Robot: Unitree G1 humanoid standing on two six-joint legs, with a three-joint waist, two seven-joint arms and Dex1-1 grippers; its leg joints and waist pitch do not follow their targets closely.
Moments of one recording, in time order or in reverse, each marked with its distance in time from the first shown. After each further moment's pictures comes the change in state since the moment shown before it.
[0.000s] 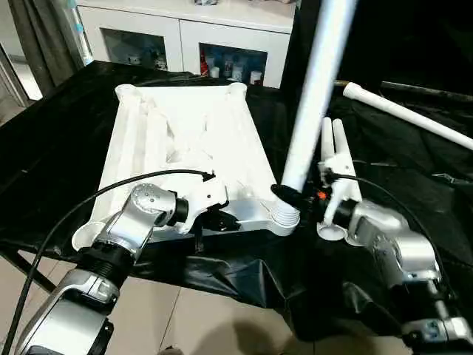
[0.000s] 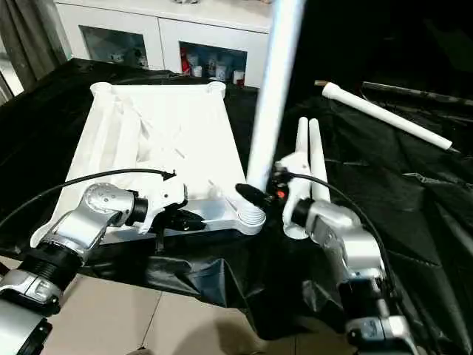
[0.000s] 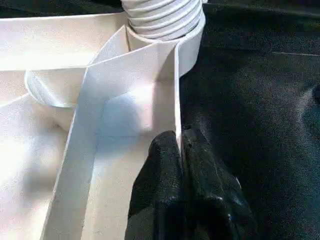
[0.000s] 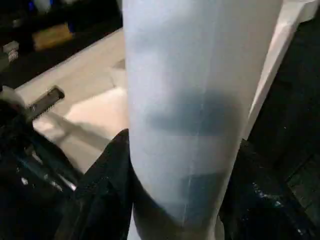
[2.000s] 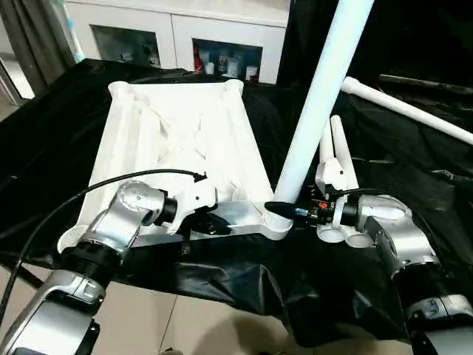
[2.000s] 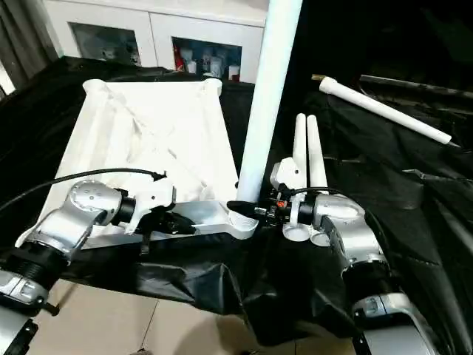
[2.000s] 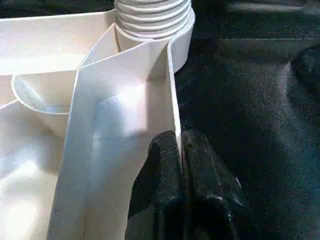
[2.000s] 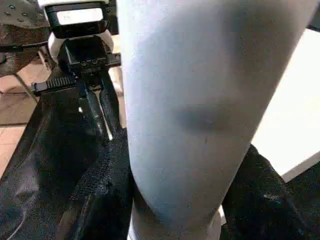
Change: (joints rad) left arm 0.014 0.081 -0.004 -0.045 -0.026 -0.032 -0.115; right arm -0.142 -0.102 0.155 0.318 -0.121 -0.442 0.455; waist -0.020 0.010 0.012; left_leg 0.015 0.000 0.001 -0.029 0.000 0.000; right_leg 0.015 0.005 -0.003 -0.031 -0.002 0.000
